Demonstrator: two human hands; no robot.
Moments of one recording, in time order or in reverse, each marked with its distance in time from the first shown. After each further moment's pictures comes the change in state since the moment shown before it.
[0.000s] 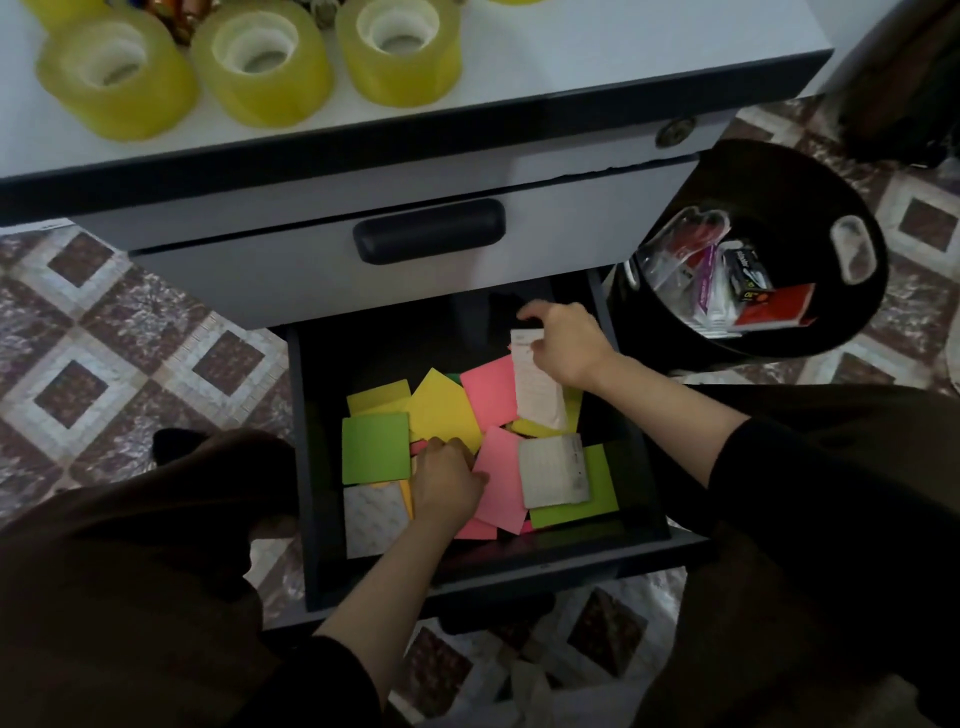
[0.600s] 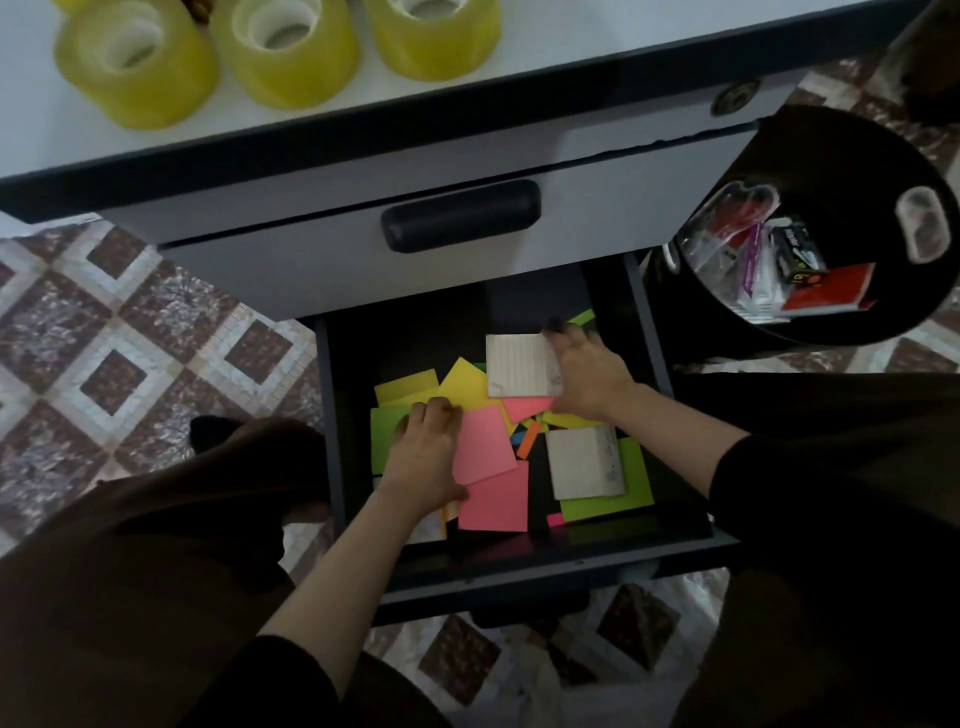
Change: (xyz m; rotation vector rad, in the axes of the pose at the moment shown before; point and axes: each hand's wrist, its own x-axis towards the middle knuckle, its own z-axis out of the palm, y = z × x) left_hand 0.009 -0.043 -0.042 0.513 -0.022 0.313; right_hand -0.002 0.018 0.050 -0.255 -0.212 -0.010
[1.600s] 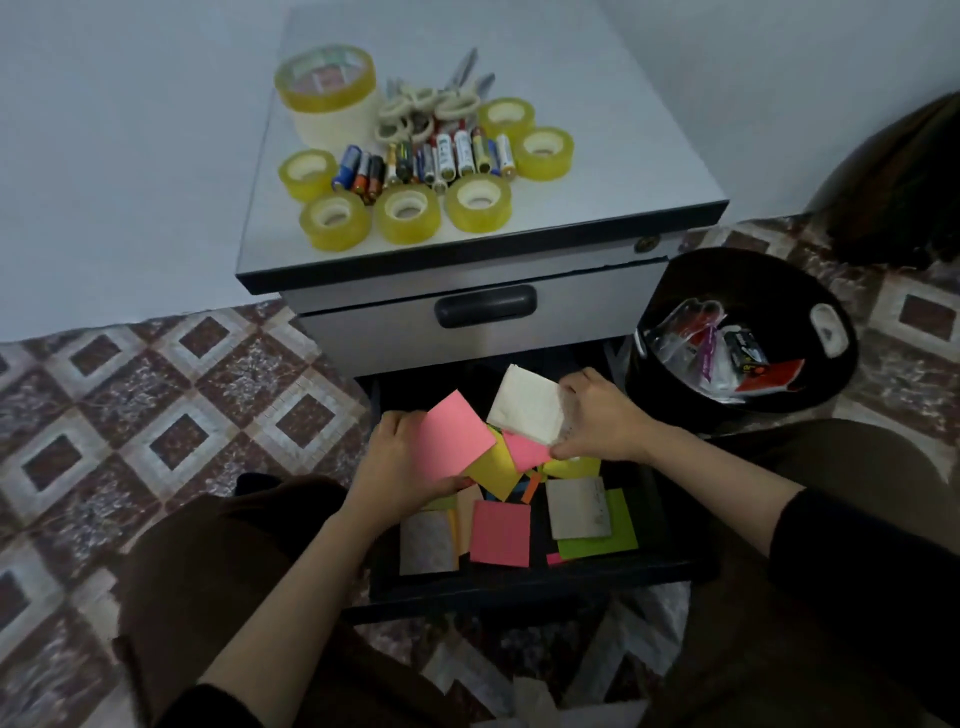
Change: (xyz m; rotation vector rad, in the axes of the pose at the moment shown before) left_hand -0.092 -0.010 -0.092 -0.519 0.389 -0.063; right_hand -0.101 -0.026 -0.073 0.198 0.163 -0.157
